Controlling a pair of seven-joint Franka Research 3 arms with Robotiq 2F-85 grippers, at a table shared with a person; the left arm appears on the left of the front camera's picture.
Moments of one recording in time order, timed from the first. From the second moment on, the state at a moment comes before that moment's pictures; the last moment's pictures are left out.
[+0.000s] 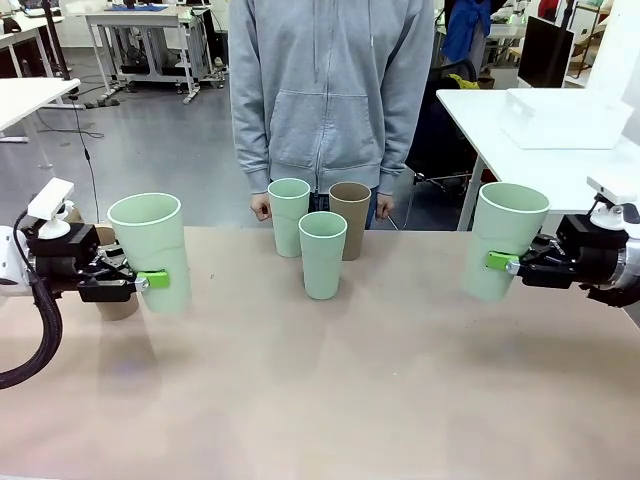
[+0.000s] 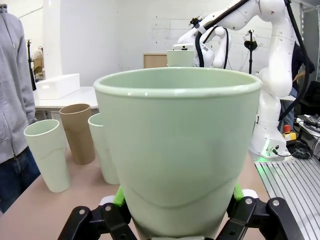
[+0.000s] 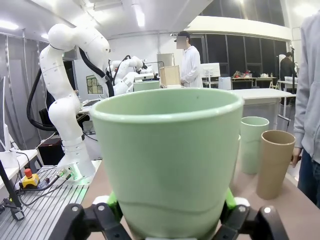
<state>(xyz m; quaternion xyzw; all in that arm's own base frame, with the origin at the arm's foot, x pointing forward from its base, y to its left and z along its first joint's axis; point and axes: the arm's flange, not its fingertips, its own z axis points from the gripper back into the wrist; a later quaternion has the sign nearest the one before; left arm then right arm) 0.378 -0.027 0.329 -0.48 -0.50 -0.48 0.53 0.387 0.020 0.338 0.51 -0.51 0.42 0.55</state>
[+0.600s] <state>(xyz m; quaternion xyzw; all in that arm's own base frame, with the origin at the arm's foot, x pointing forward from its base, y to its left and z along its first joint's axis) 0.378 -0.027 0.329 -0.48 -0.50 -0.48 0.53 0.387 0.020 0.338 0.51 -0.51 0.42 0.55</state>
